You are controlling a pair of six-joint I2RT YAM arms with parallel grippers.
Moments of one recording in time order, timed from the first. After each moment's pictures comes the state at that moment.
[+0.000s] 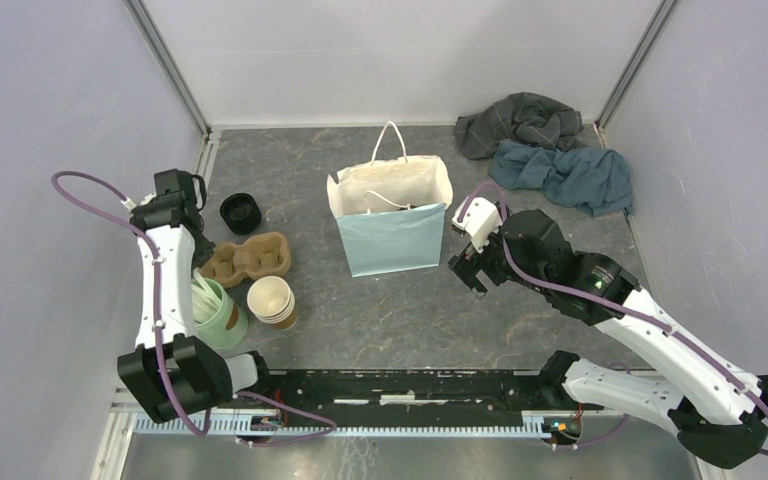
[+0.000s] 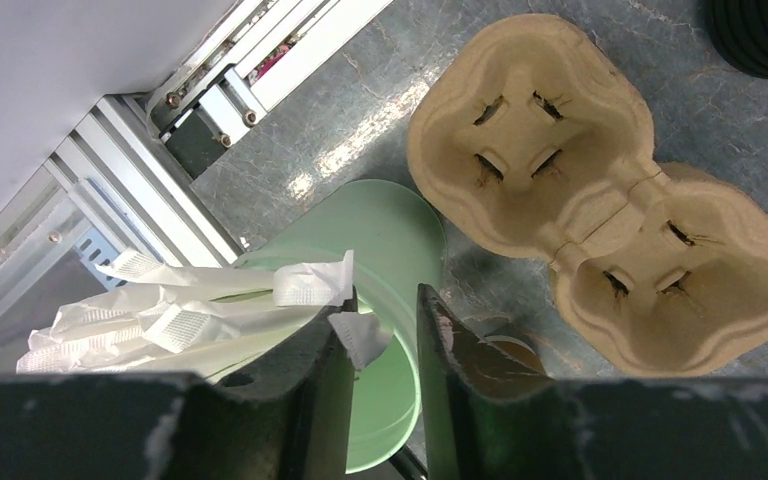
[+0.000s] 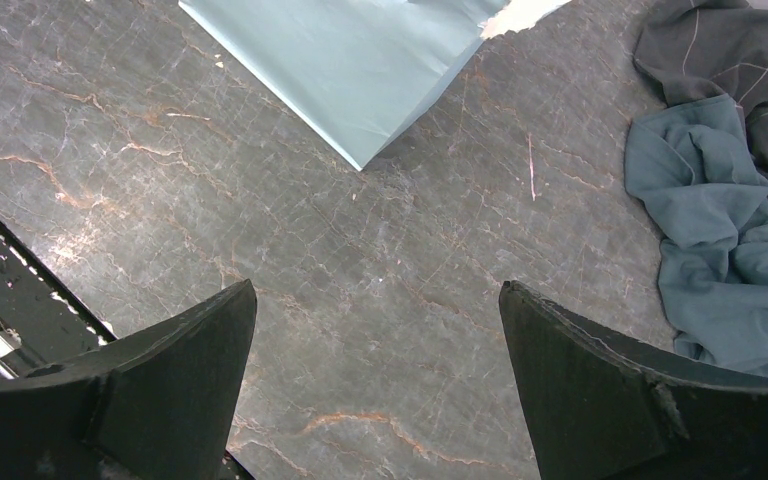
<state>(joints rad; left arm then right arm) 0.30 1.24 1.21 -1.17 -0.44 -0.51 0.84 0.92 1.11 -0.80 0.15 -0.20</state>
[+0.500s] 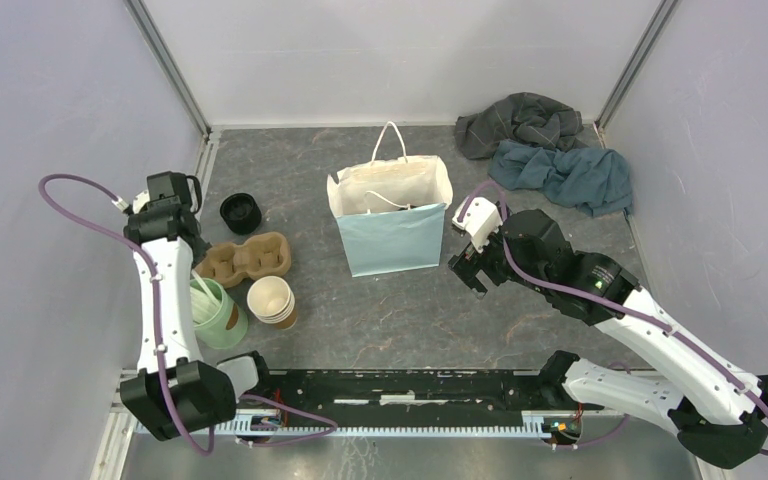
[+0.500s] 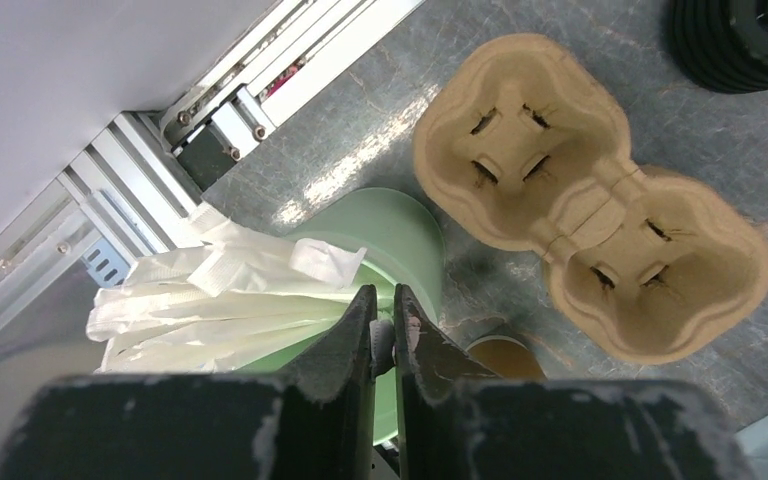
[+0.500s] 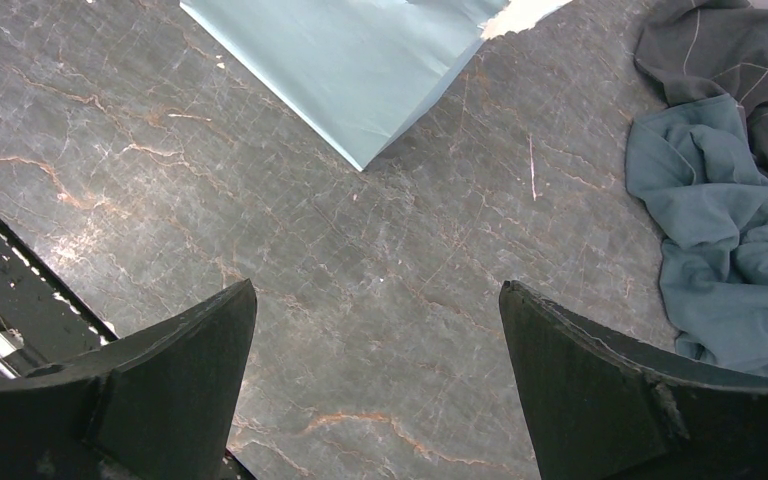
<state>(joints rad) 0.30 1.16 1.22 -1.18 -0.45 -0.50 0.84 0.92 1.11 -0.80 0.15 -0.20</state>
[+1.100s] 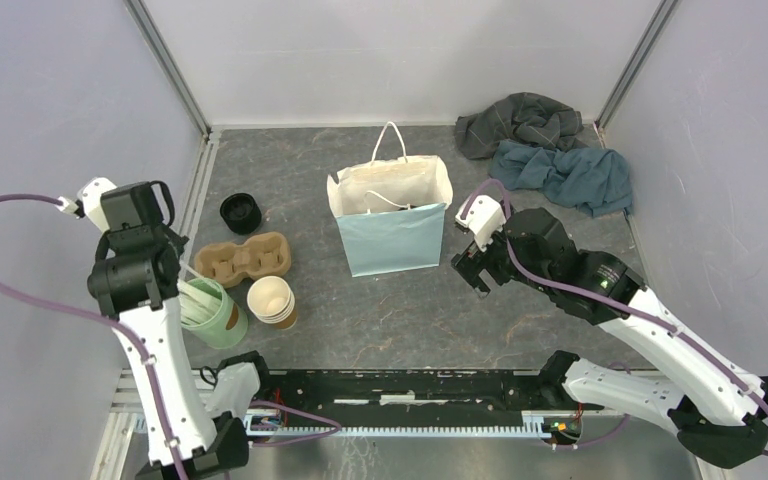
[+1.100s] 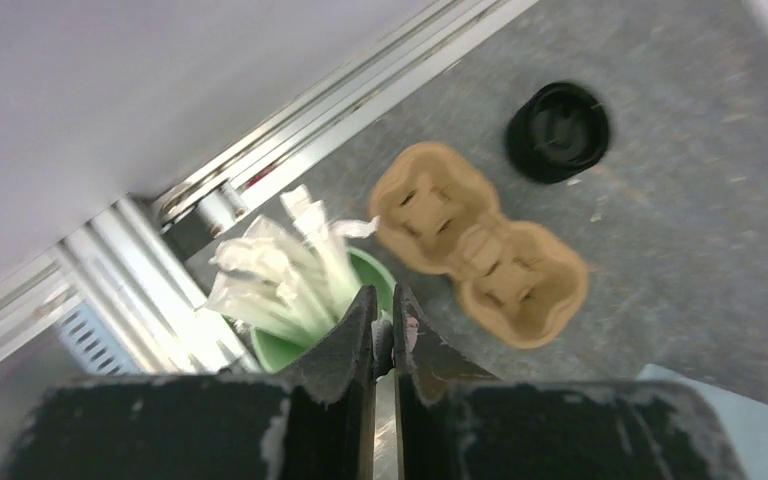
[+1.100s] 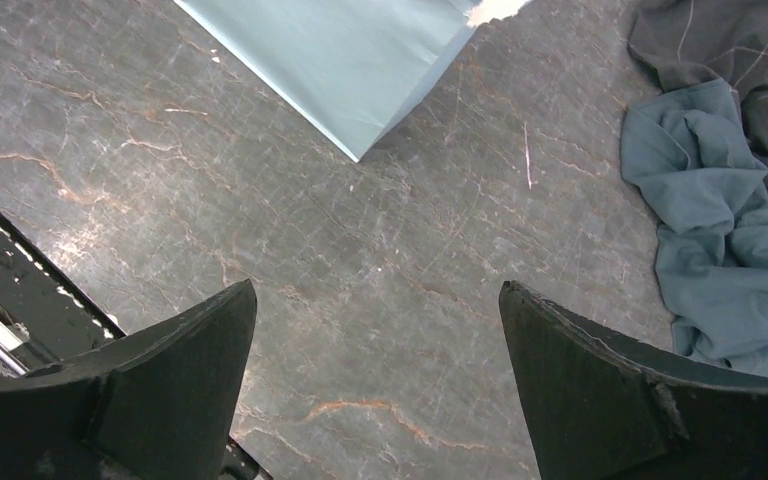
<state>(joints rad) 0.30 0.94 1.43 -1.24 -0.46 -0.48 0.84 0.92 1.14 -0.83 0.16 -0.18</state>
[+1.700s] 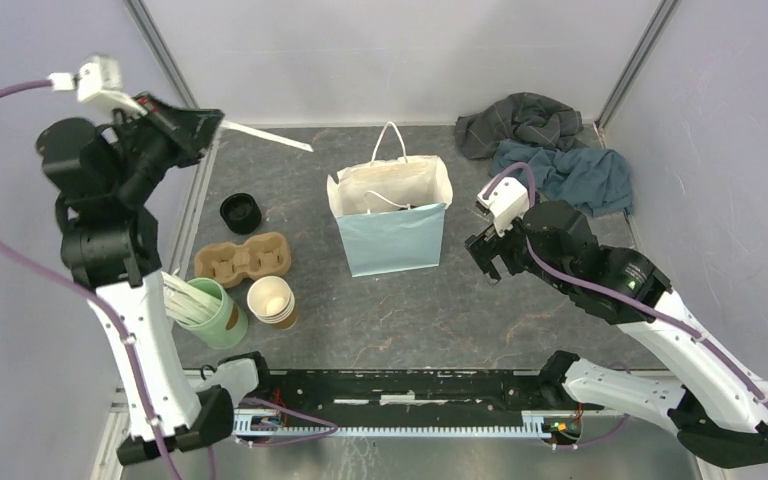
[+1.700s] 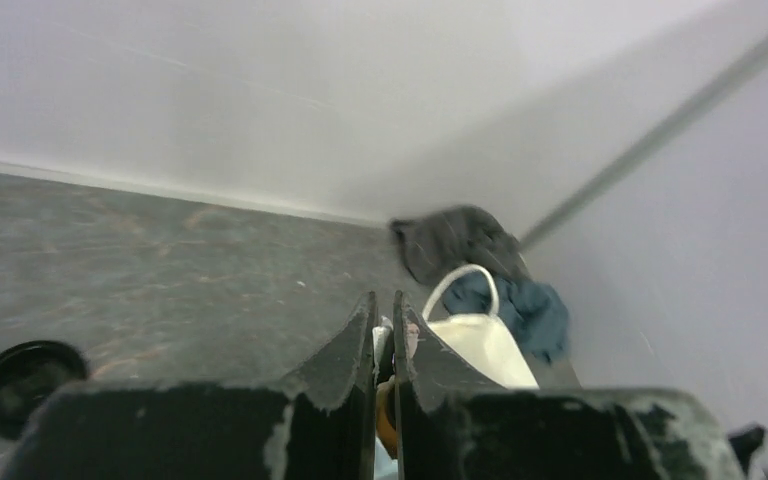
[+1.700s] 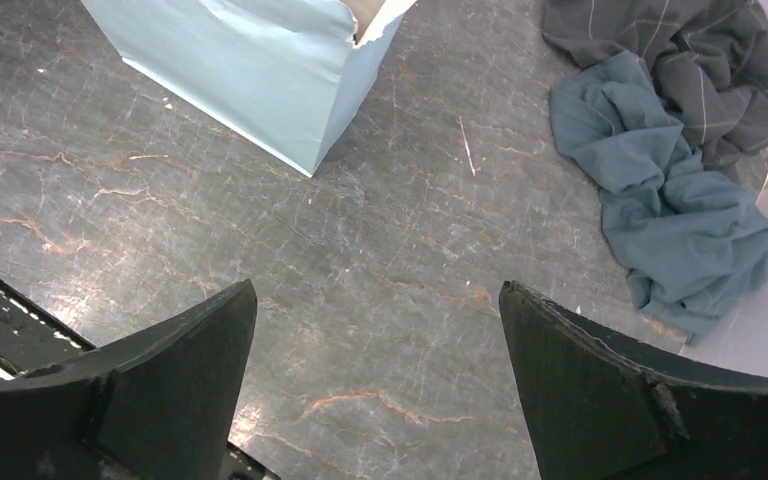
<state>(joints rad) 0.27 1.06 1.78 -0.70 0.48 -0.50 0.84 0.92 1.28 -0.93 0.29 -0.11</state>
